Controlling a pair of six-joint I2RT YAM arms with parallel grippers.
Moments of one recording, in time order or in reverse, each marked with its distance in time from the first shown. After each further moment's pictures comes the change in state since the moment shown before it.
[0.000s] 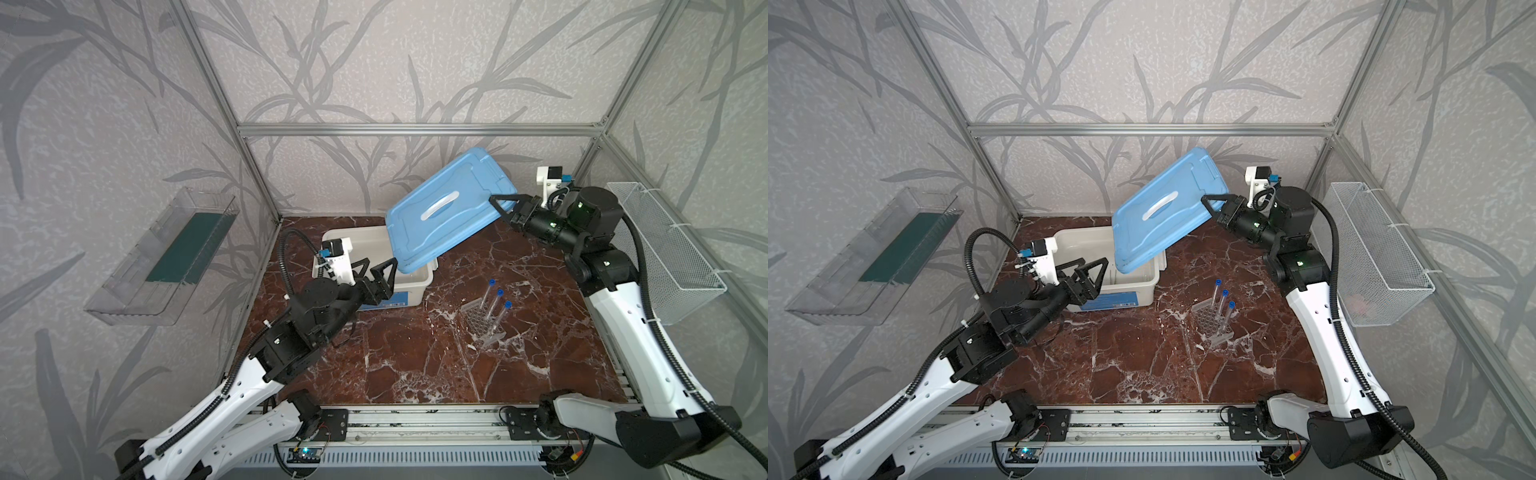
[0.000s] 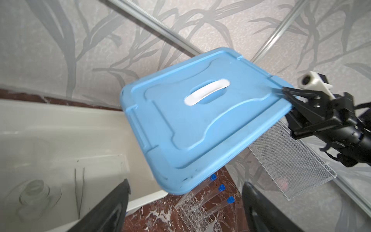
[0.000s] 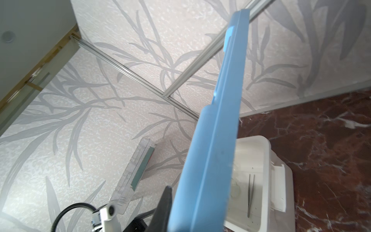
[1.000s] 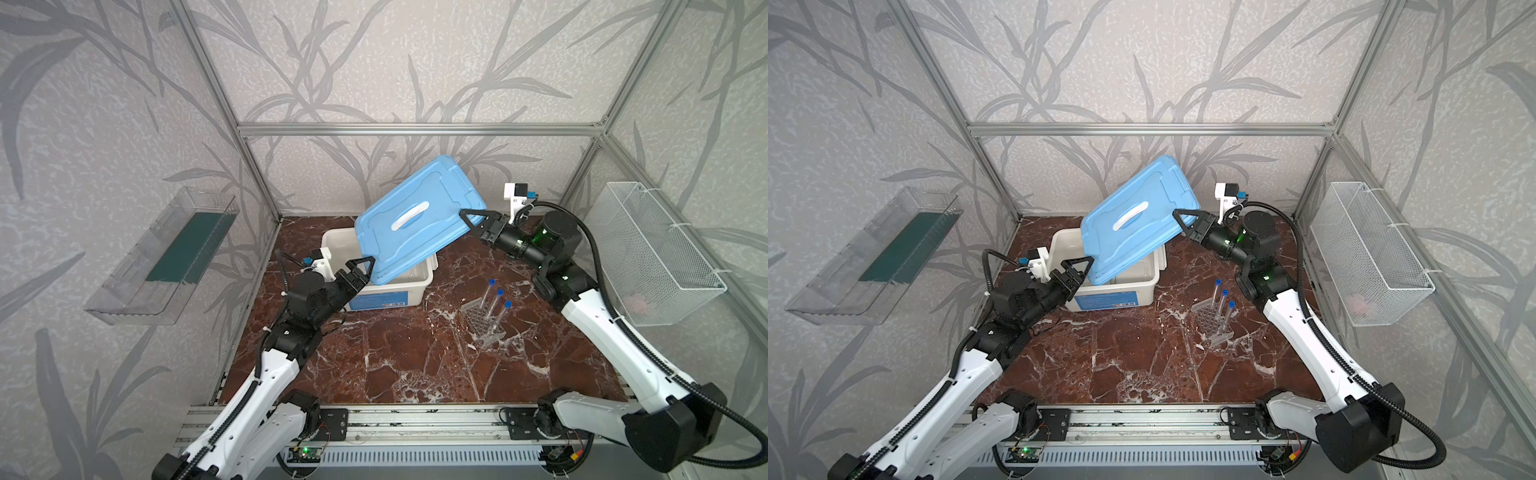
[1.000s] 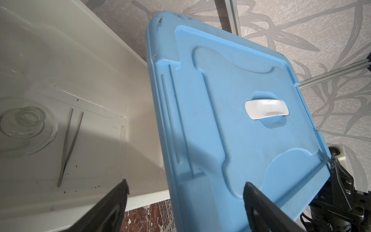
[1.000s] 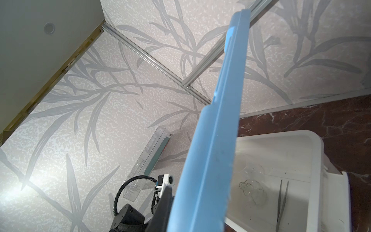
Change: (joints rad) left arm 0.437 0.085 -0.251 0.259 0.467 -0.378; right arm 0.182 0.002 -0.273 0.378 0.068 0.082
